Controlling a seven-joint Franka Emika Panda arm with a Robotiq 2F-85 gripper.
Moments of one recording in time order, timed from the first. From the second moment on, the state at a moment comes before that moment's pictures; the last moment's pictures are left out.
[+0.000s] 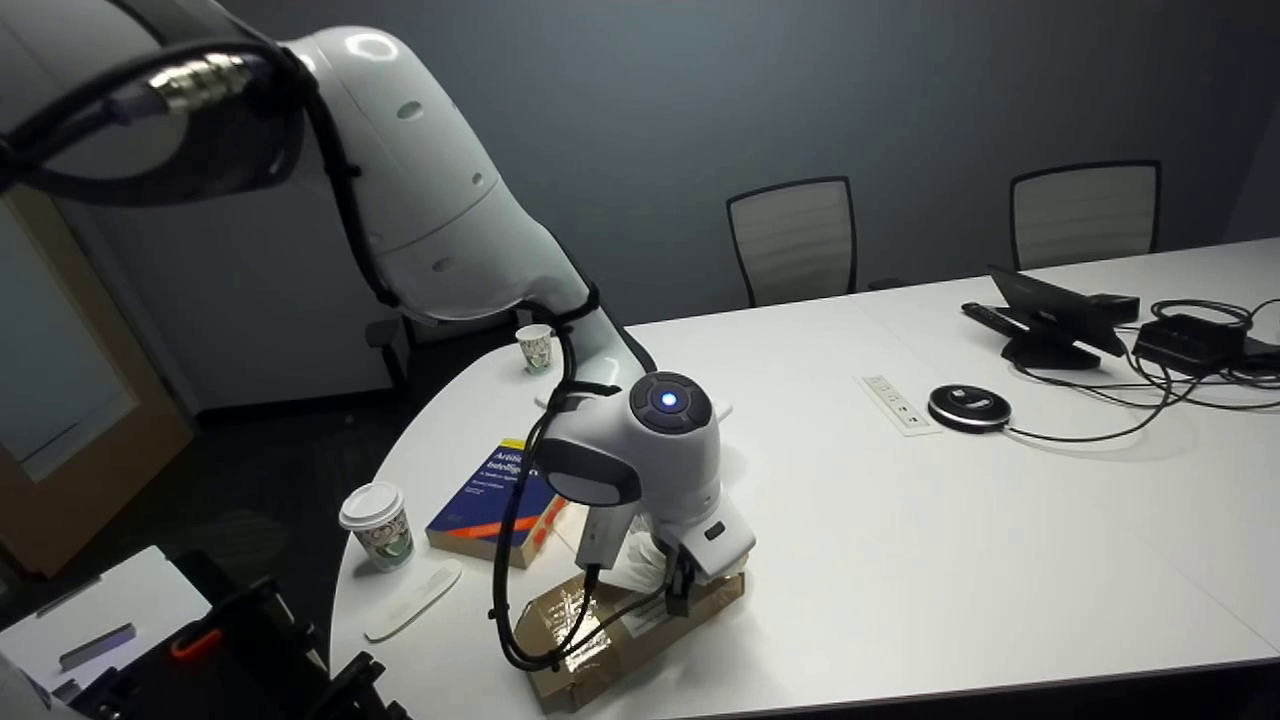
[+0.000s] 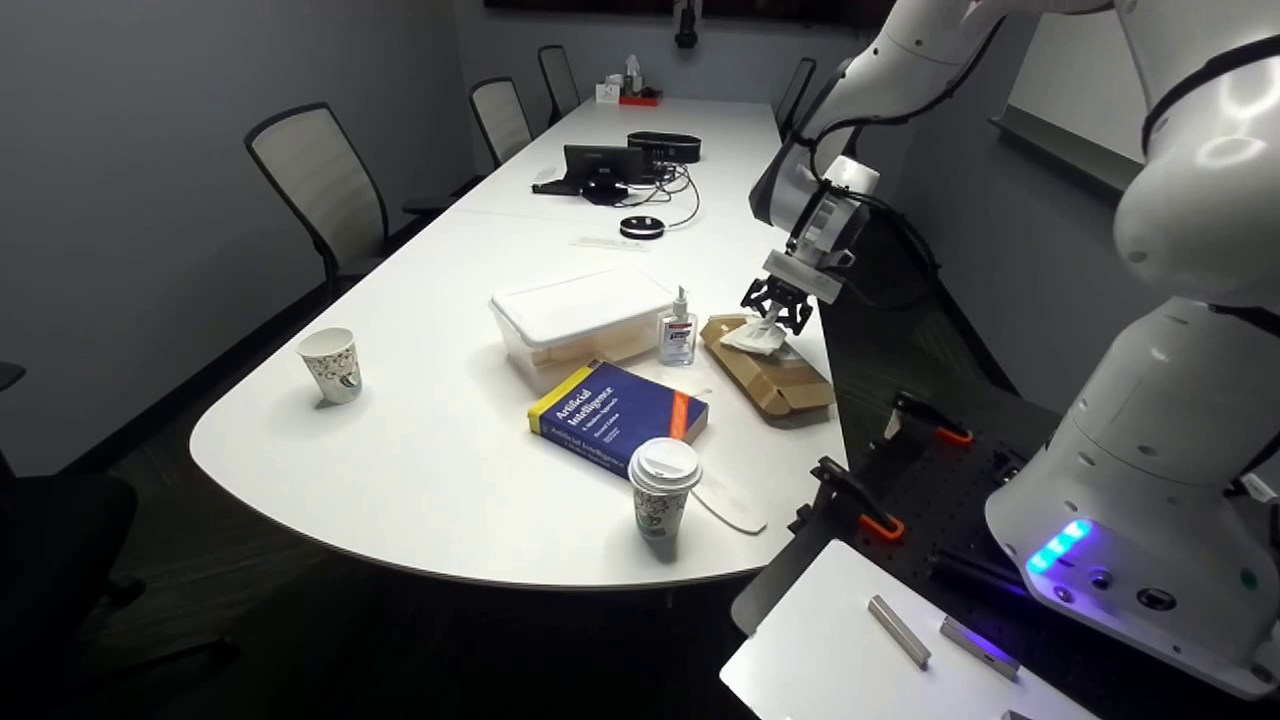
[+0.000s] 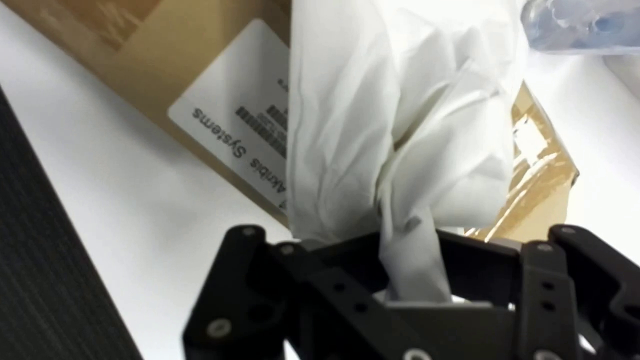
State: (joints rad) arm -0.56 0.81 0.06 -1.99 0.77 2.88 -0.07
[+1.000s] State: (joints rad) arm -0.54 0.92 0.07 -1.80 0.76 2.87 -0.07
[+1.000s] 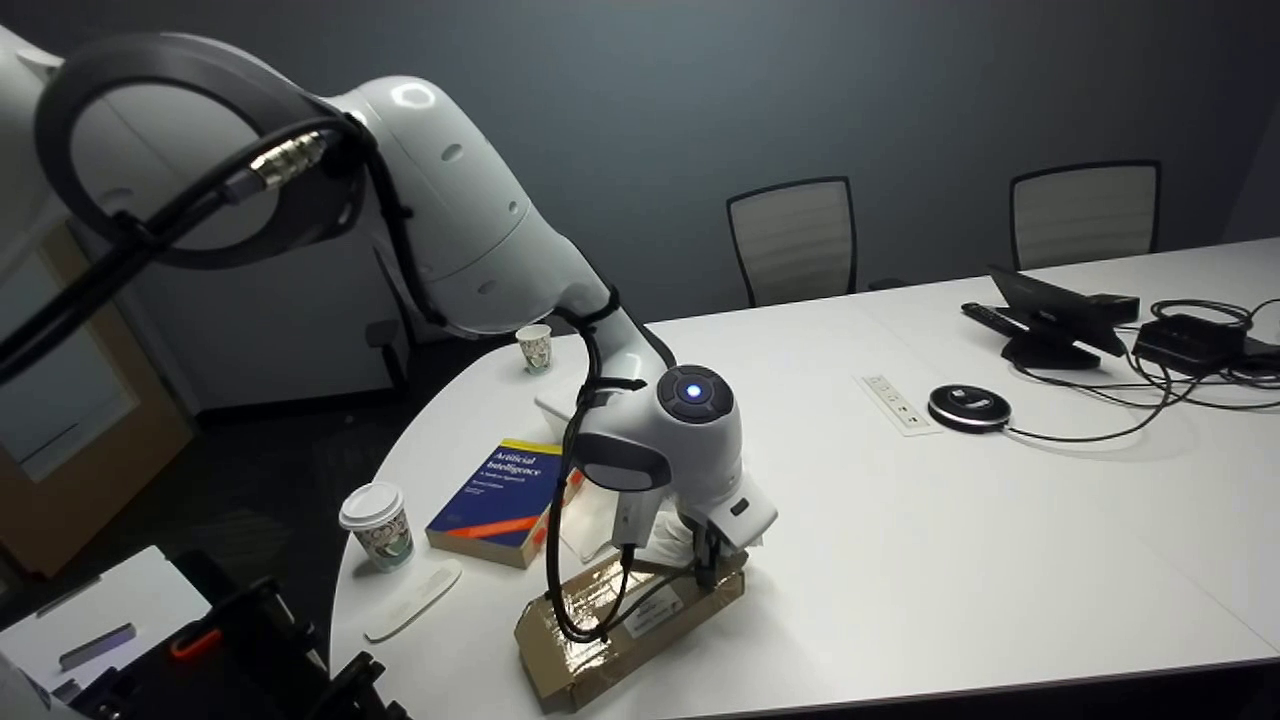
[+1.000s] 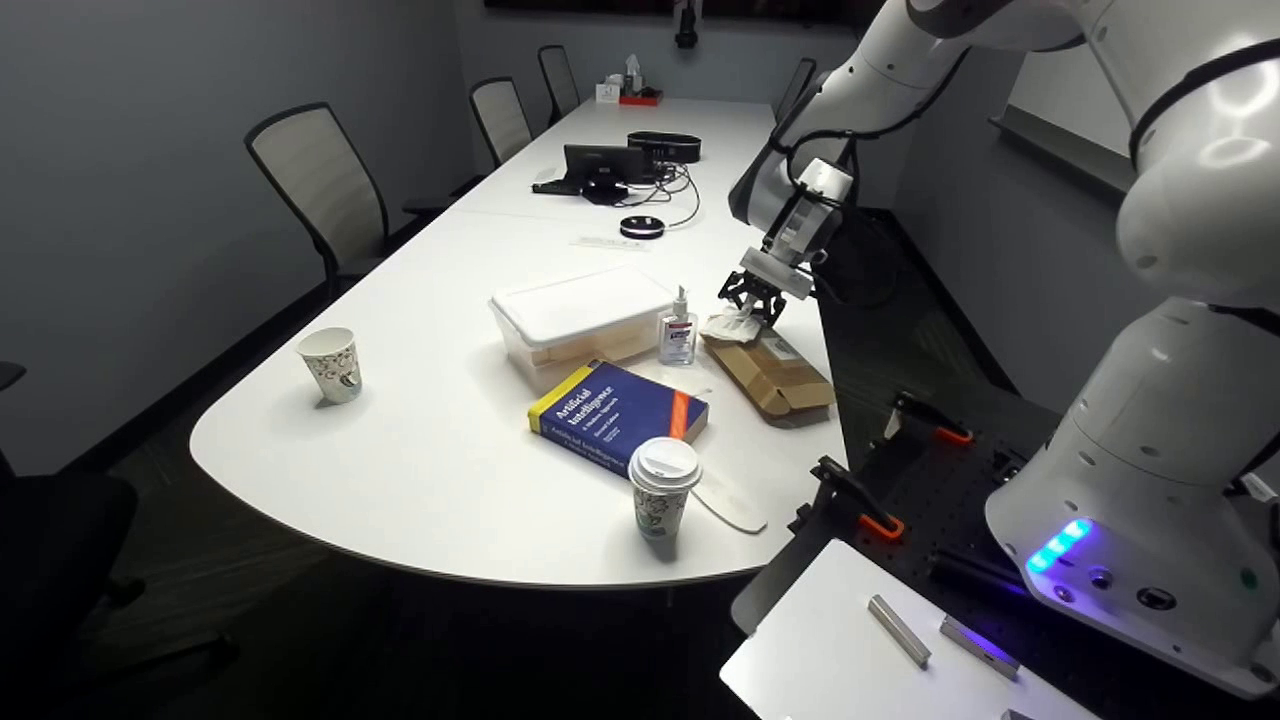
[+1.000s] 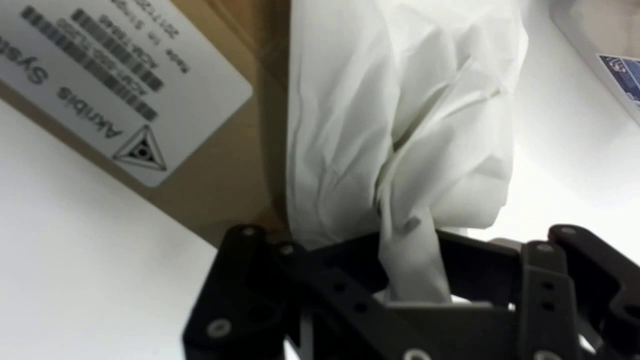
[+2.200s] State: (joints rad) arm -0.60 0.89 0.13 -1.89 0.88 2.91 -0.10
